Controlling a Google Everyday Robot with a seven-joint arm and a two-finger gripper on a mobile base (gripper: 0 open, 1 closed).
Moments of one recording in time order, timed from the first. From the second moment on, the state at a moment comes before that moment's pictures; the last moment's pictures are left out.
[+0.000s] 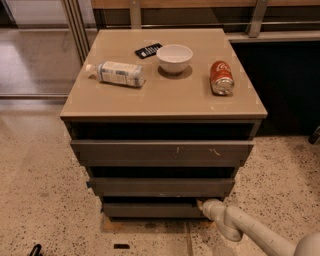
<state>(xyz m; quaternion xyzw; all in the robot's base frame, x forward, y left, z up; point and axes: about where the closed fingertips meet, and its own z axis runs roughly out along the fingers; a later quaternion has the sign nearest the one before) 0.631 -0.219 0.199 -0.11 0.89 0.13 0.42</state>
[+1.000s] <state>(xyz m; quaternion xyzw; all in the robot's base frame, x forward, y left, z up) 0.620 -0.208 0.199 -0.11 0.92 0.18 0.33</state>
